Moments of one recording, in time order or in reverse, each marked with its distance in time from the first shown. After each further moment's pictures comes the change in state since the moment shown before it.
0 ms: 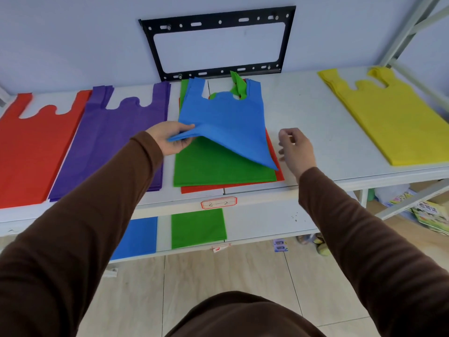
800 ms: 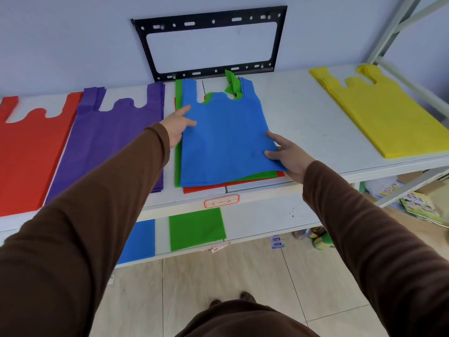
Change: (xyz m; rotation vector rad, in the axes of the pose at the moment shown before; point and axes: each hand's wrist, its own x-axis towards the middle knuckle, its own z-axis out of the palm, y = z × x) left_hand 0.048 0.007 -0.006 0.400 0.078 0.173; right_hand -0.004 0.005 0.004 0.424 -0.439 0.355
